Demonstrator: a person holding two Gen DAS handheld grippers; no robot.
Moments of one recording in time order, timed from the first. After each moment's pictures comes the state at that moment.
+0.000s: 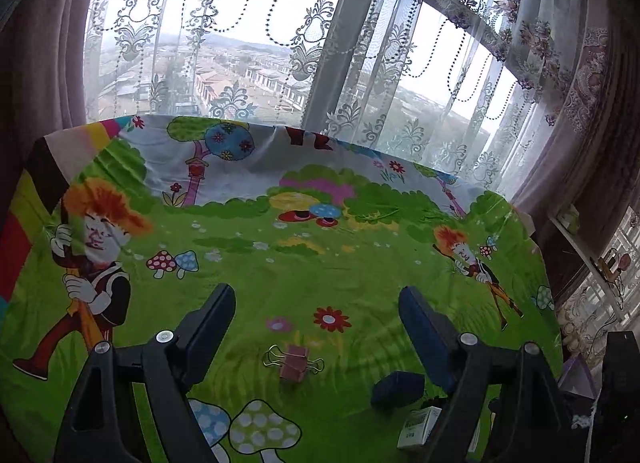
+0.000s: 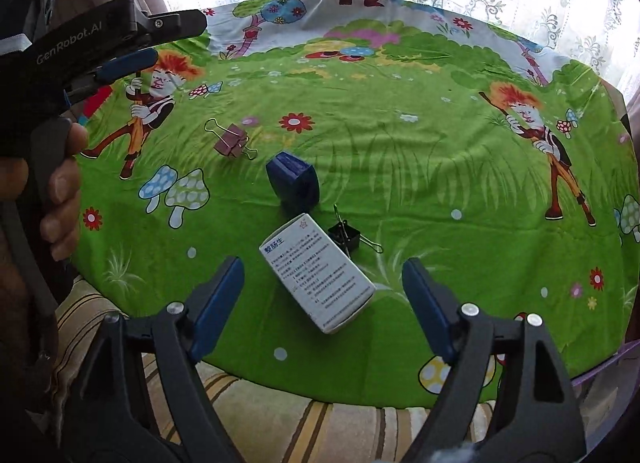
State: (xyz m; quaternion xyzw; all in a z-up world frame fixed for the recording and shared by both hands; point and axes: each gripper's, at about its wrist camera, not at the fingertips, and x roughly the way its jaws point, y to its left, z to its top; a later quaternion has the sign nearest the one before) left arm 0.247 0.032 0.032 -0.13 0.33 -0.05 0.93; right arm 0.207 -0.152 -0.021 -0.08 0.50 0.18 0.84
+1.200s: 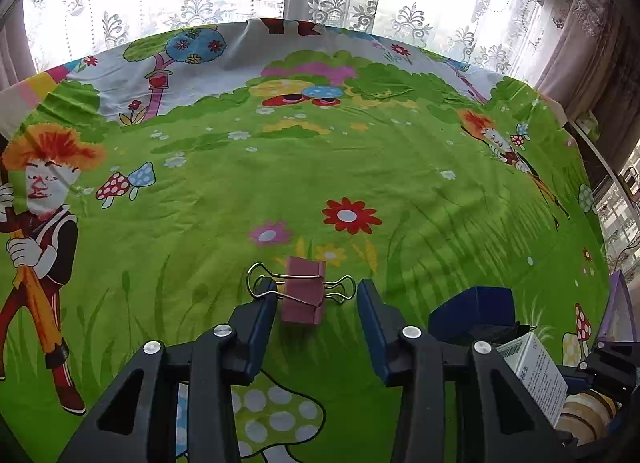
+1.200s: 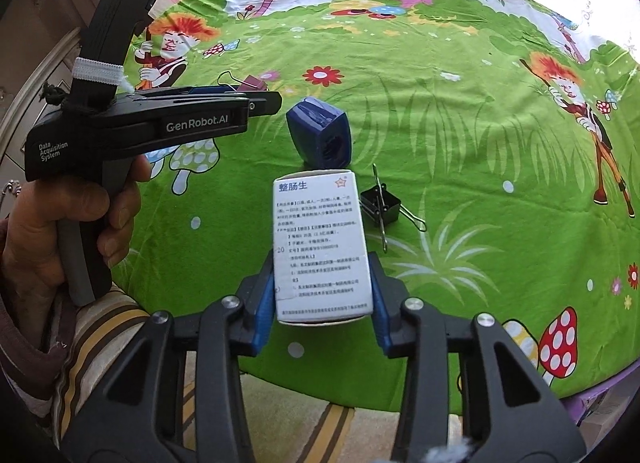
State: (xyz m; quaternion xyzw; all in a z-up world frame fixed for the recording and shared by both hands) left arm 0.276 0.003 -0.054 -0.04 0.46 -0.07 0.88; right arm 0.210 -0.144 -0.048 -0.08 0.53 0.21 0.81
